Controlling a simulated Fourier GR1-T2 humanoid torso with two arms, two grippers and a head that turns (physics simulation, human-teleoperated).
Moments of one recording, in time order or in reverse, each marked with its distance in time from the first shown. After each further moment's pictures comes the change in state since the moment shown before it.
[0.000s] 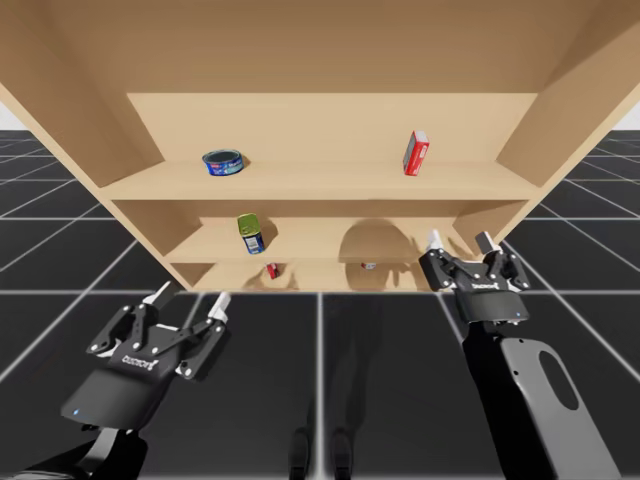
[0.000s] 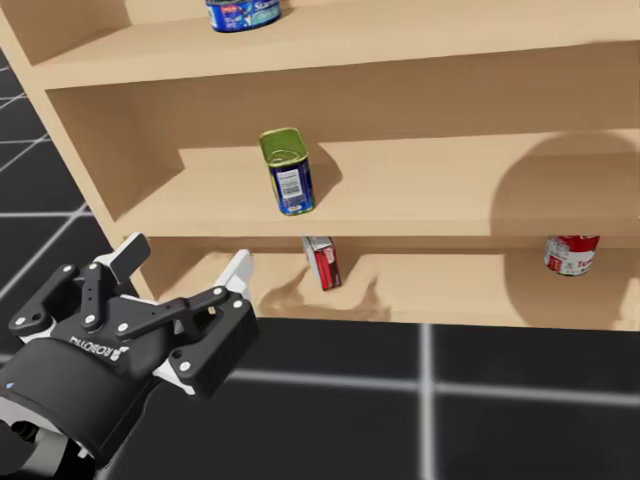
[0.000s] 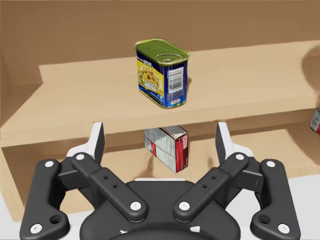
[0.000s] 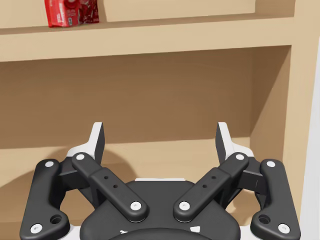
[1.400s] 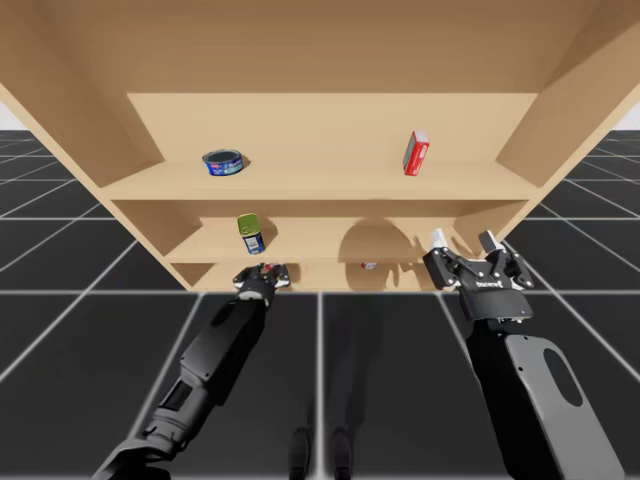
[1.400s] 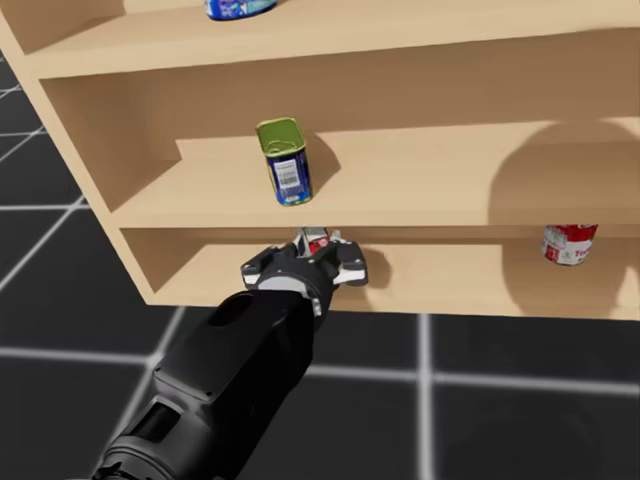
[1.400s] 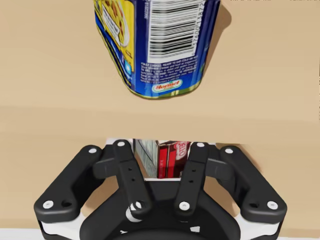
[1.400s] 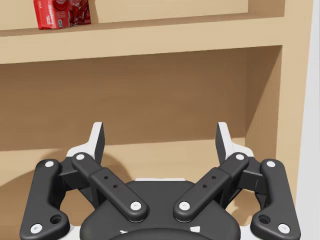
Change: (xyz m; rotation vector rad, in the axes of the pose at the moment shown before) left arm -0.113 -0.039 -0.189 0.185 0.283 0.114; right arm 0.000 -0.008 -0.003 -0.001 0.002 -0.010
